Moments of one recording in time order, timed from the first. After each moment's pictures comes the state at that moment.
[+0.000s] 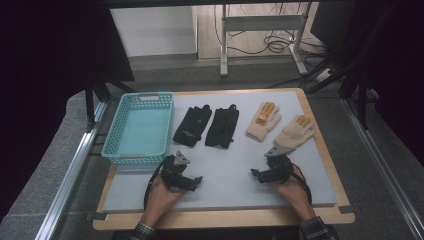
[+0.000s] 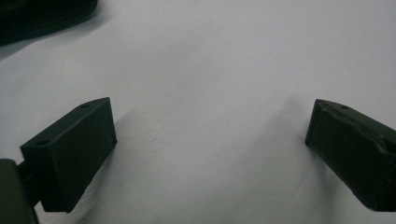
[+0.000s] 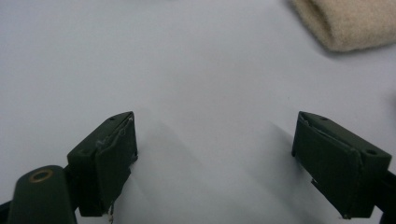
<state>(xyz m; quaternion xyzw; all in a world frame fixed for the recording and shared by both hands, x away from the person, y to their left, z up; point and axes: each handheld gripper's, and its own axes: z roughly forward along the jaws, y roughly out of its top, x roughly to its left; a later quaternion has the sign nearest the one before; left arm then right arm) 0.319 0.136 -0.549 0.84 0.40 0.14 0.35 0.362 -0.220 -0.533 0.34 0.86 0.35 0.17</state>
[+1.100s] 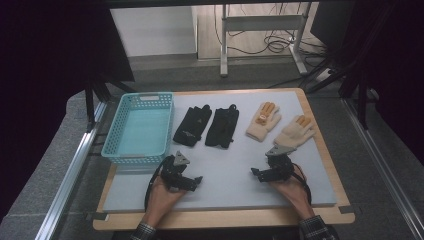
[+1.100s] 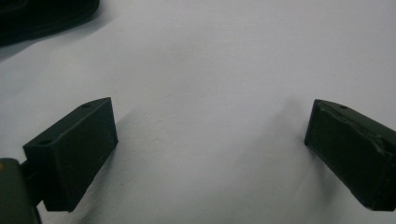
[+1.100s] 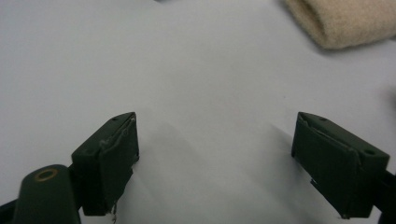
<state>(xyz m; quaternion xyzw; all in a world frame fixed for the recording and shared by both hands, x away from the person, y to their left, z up) 0.319 0.137 -0.549 0.84 0.40 0.14 0.35 0.362 -0.220 -0.532 0.35 0.85 0.35 0.17</state>
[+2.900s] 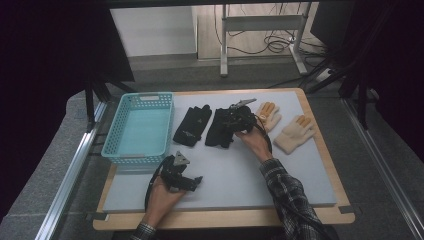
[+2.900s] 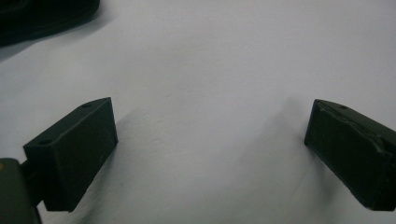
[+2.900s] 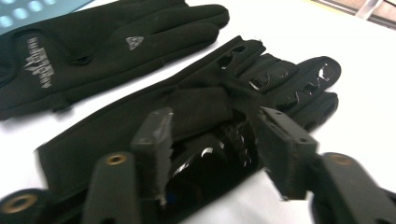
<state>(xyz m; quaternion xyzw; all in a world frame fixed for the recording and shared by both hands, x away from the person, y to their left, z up) 0.319 0.137 -0.549 0.84 0.40 0.14 0.35 0.513 -0.109 -0.502 0.36 0.85 0.36 0.16</state>
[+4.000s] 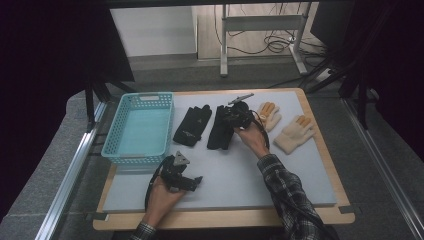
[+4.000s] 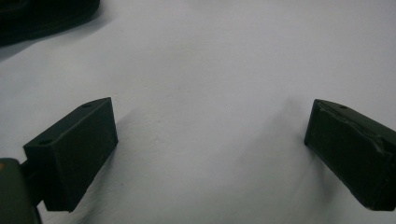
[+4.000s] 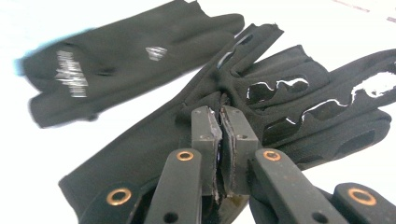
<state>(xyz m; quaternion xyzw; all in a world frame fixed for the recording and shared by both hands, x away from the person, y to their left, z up) 0.319 0.137 -0.549 0.84 0.40 0.14 0.35 0.510 -0.105 -0.482 0.35 0.85 0.36 0.12</state>
